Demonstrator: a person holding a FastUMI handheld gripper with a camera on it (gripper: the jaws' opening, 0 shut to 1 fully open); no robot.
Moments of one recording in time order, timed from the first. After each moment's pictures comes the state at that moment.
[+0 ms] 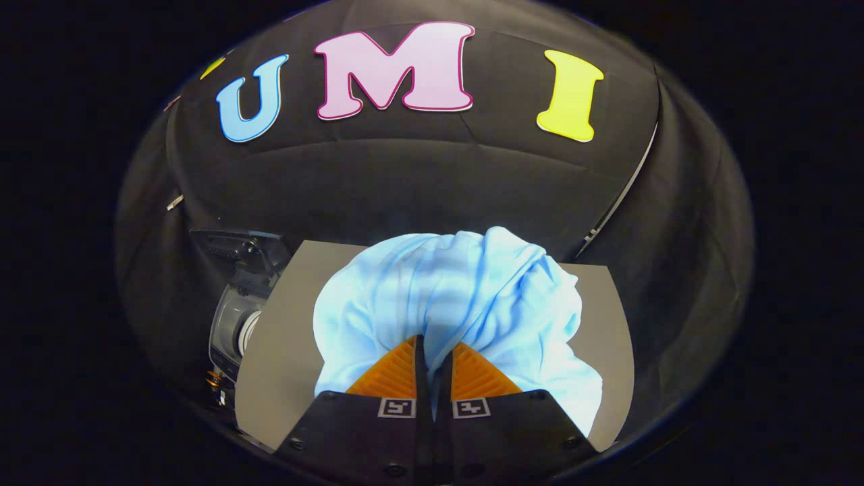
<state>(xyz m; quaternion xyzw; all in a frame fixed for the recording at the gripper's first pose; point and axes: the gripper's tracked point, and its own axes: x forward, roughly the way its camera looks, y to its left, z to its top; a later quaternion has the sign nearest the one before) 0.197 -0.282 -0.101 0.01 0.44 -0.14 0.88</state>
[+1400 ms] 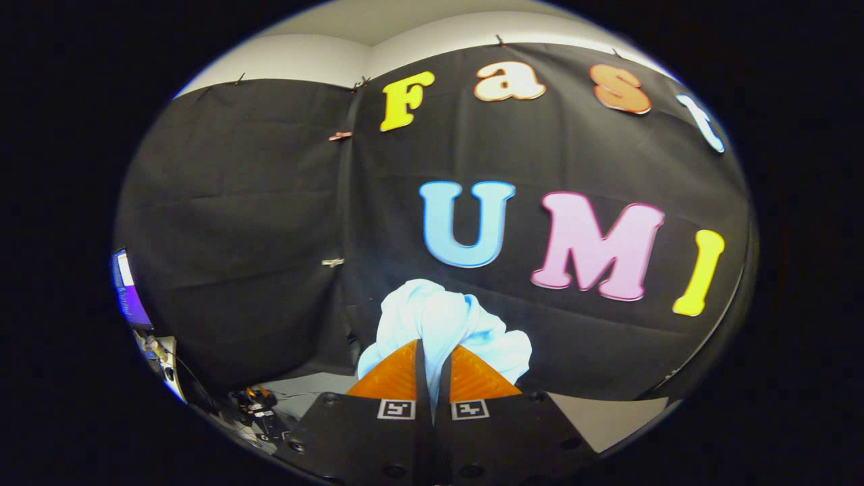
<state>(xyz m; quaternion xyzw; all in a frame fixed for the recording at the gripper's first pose) 0.264 0.093 0.092 -0.02 0.21 0.19 0.96</state>
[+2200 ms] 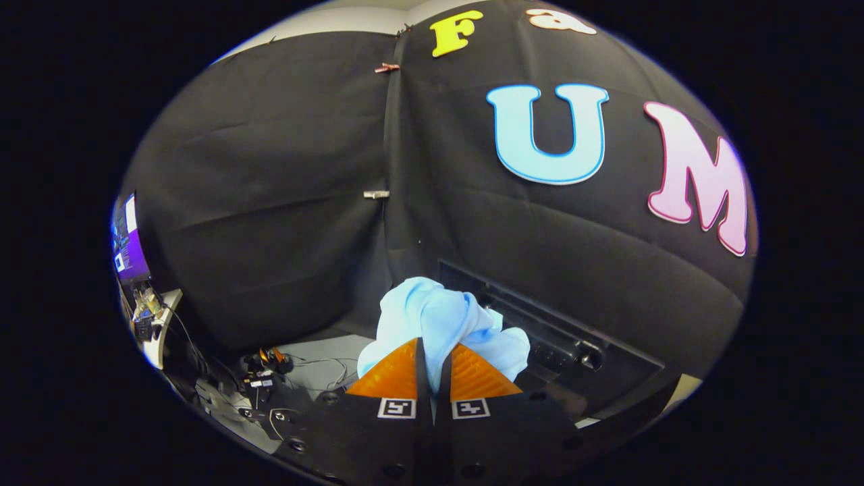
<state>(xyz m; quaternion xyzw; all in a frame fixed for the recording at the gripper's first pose) 0.320 0.147 -0.158 -0.05 0.30 0.27 0.91</state>
